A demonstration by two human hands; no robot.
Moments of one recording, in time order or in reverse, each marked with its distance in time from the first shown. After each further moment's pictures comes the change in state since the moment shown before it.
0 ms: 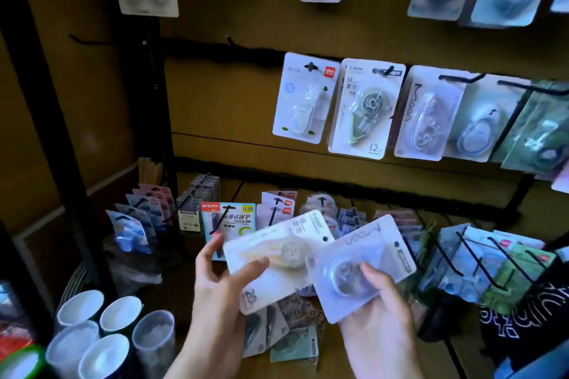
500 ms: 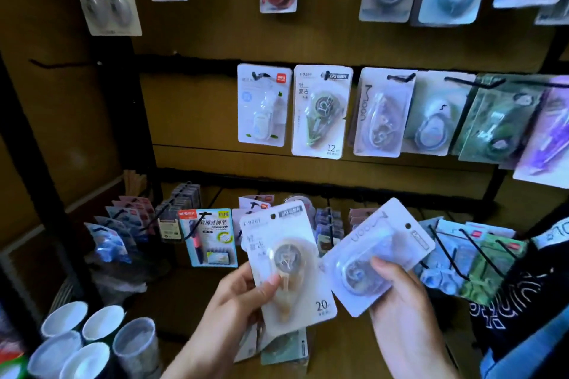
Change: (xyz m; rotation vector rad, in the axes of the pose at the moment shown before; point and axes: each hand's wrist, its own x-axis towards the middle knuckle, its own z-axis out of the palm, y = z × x) left_hand -0.020 -0.028 0.033 0.289 -0.468 -0.030; right_hand 0.013 -0.063 -0.051 -0.164 -0.049 -0.145
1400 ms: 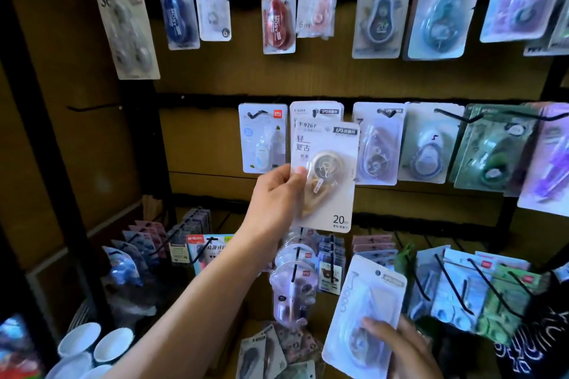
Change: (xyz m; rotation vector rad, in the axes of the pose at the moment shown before) left_hand 0.079 0.111 0.086 0.273 0.148 0.404; right_hand -0.003 -0.017 -0.029 -0.197 -0.024 0.296
